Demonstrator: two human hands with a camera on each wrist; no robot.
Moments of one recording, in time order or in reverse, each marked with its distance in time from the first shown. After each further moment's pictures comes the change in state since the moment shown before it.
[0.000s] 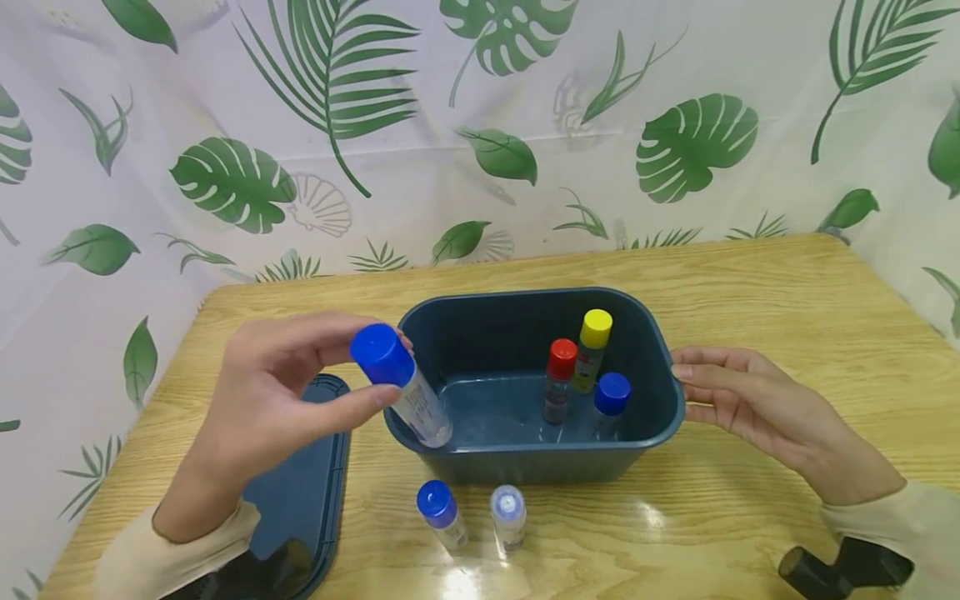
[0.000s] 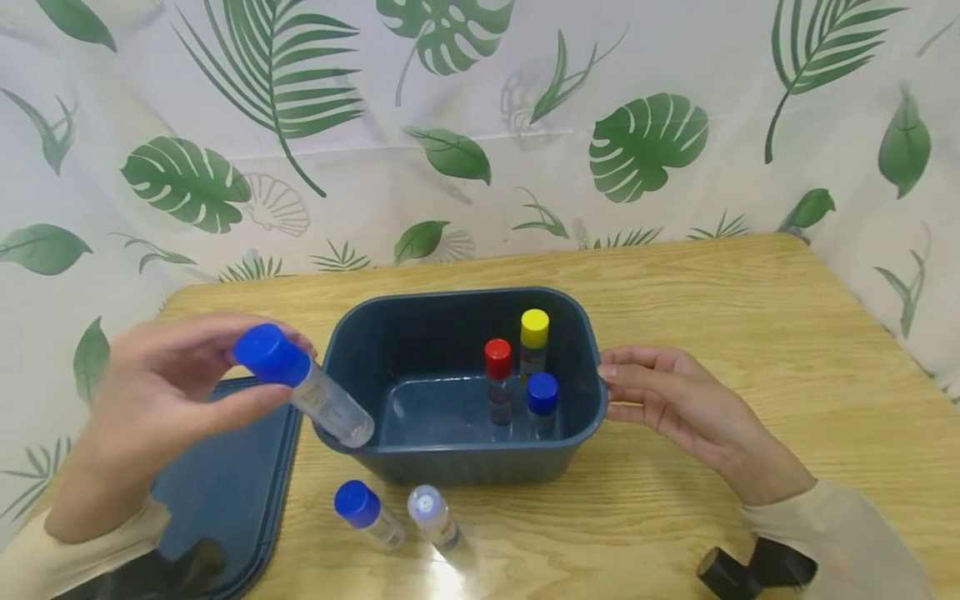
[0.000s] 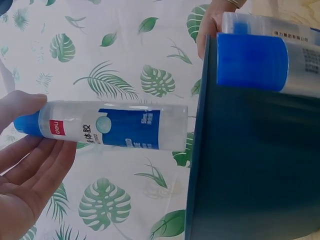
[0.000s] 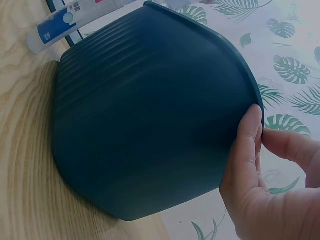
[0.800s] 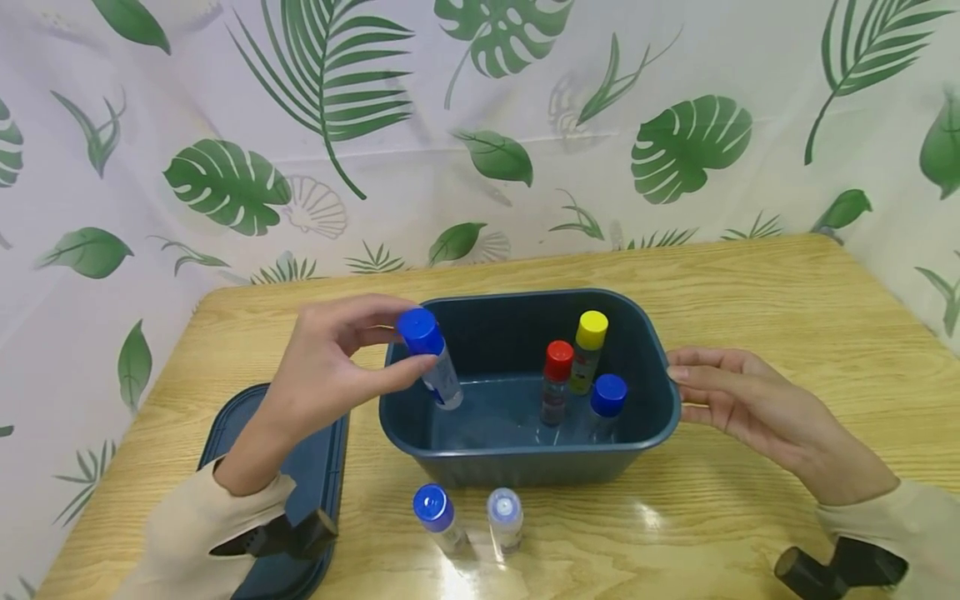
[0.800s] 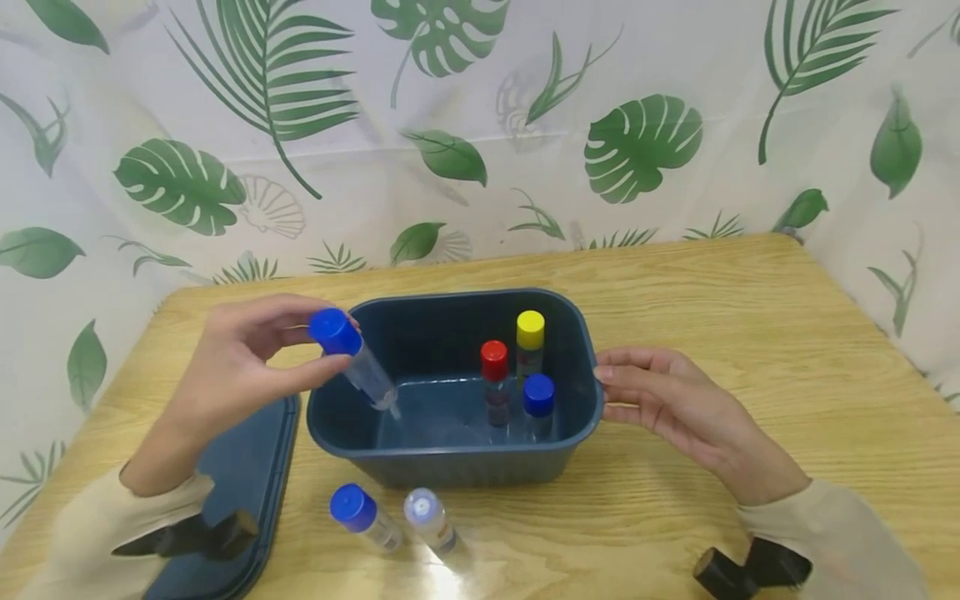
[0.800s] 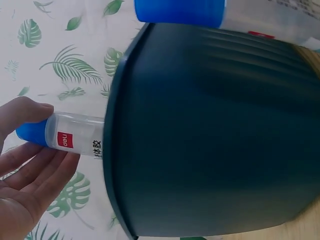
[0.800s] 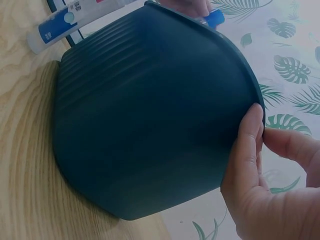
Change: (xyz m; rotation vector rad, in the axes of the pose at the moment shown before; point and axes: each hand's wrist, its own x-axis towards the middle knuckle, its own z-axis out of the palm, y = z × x) left_hand 0.018 -0.040 0.014 0.134 0.001 -0.171; right_hand 0.000 0.000 0.000 0.008 -0.031 -0.004
